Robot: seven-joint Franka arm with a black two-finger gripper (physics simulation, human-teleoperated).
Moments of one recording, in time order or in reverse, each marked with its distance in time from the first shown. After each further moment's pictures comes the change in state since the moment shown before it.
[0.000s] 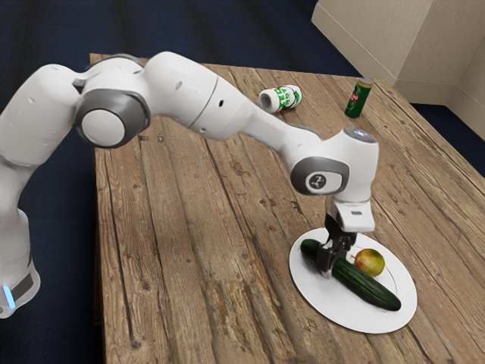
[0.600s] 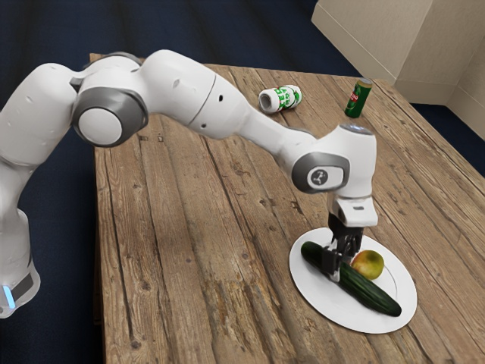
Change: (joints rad) arm -0.012 -0.015 0.007 -0.007 -0.125 0.030 0.069
